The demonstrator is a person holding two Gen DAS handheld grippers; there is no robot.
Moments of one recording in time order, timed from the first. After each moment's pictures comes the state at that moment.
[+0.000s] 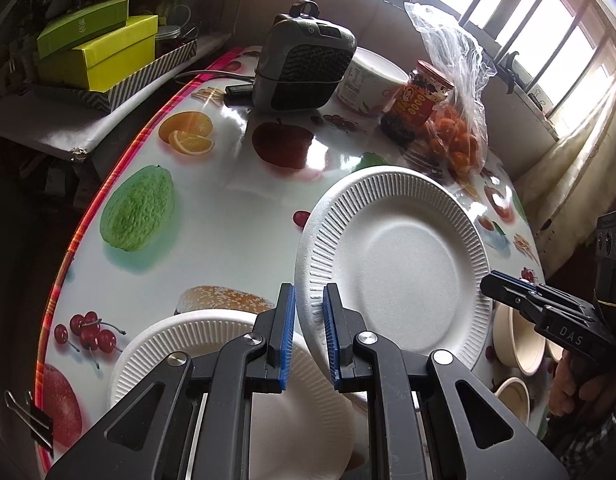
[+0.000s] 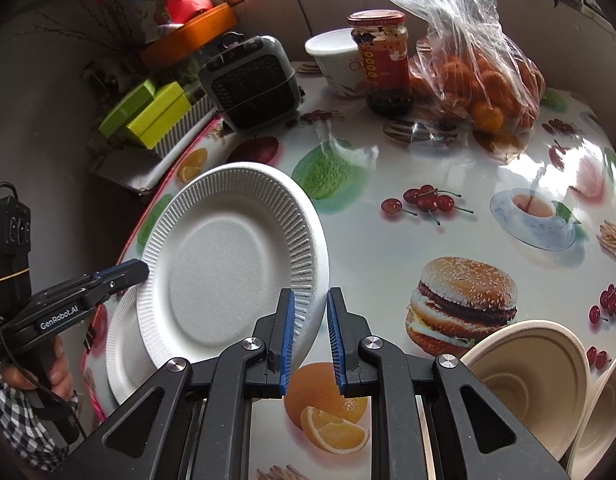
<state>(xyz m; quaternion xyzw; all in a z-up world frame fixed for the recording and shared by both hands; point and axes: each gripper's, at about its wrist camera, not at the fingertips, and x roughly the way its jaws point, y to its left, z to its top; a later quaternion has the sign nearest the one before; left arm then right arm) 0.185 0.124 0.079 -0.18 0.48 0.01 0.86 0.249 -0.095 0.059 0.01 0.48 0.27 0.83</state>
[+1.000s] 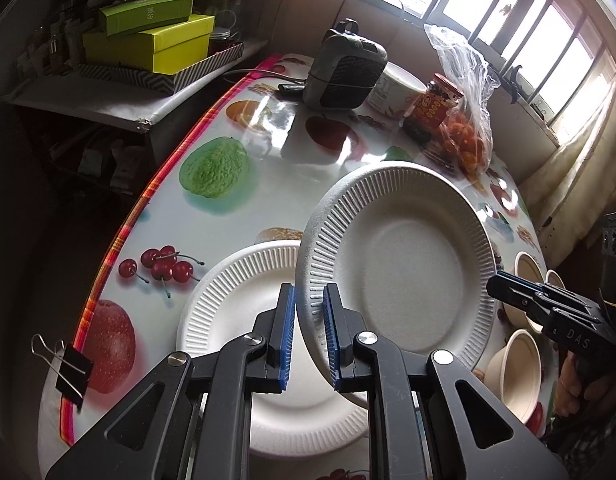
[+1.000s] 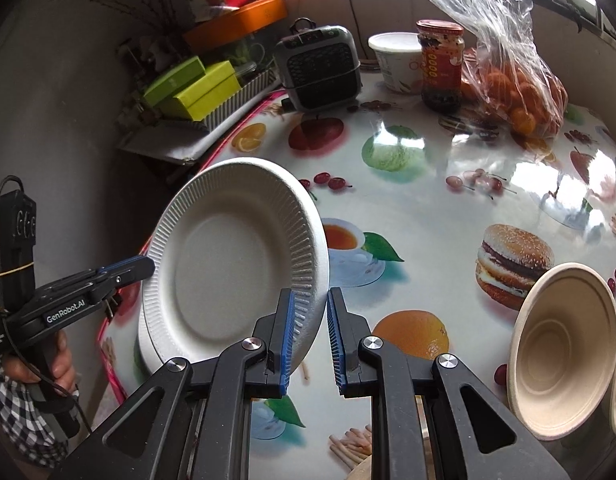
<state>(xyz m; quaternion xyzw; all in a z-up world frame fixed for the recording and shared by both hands) 0.104 0.156 0.082 -0.19 0.46 0.04 0.87 0.178 -0.052 0.062 -0.01 0.46 0.30 0.83</state>
